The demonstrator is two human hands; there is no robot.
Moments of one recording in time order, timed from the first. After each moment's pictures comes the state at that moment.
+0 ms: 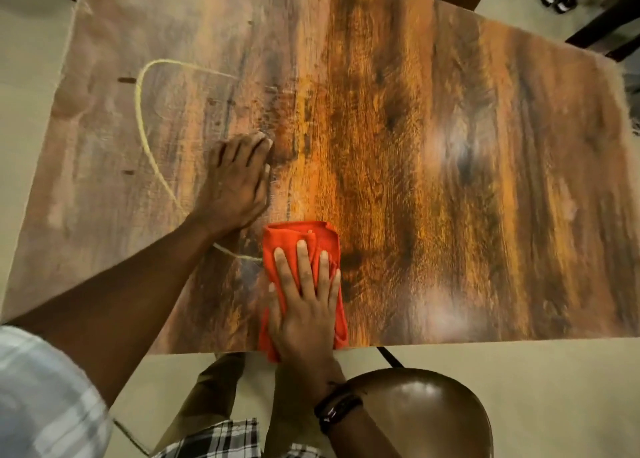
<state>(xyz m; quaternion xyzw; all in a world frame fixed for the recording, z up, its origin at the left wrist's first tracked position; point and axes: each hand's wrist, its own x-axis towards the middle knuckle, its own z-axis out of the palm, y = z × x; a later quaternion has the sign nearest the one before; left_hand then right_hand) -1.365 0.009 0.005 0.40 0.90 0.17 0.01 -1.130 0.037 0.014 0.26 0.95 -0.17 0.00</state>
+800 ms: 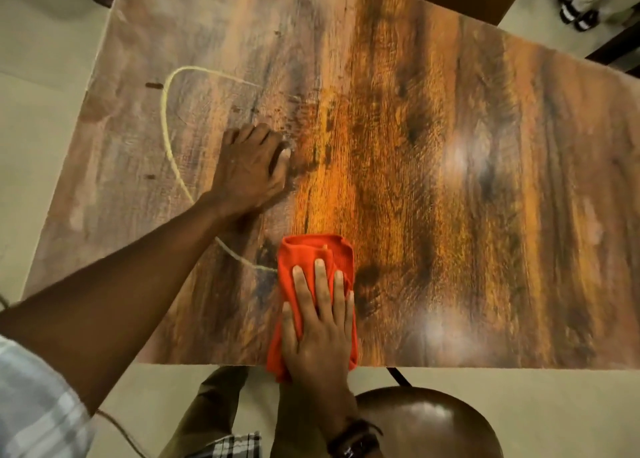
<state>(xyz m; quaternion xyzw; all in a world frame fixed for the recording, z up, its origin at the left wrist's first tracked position) -1.401 0.016 0.016 0.37 0.91 0.20 0.01 -1.120 0.029 0.009 0.27 0.95 -0.16 -0.02</state>
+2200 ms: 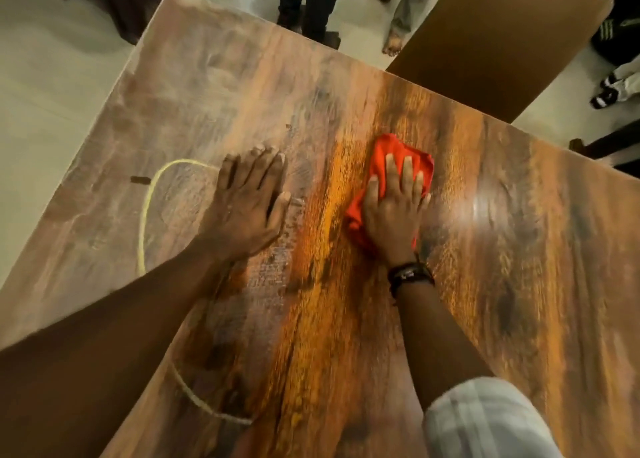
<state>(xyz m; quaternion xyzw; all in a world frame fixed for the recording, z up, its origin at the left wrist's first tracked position) -1.495 0.065 0.002 0.33 0.93 0.14 0.02 -1.419 0.297 0.009 0.32 0.93 -0.19 -0.03</state>
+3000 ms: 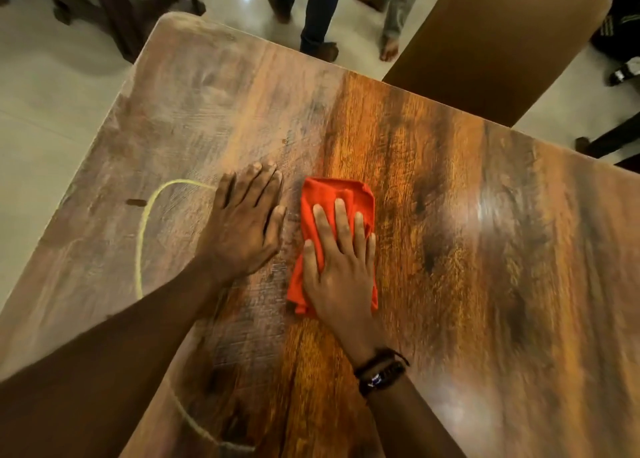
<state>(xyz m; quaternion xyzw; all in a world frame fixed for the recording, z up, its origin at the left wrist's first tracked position) -1.496 0.067 0.001 0.32 0.94 0.14 0.00 -1.374 0.199 0.010 0.21 0.96 -0.19 -0.02</state>
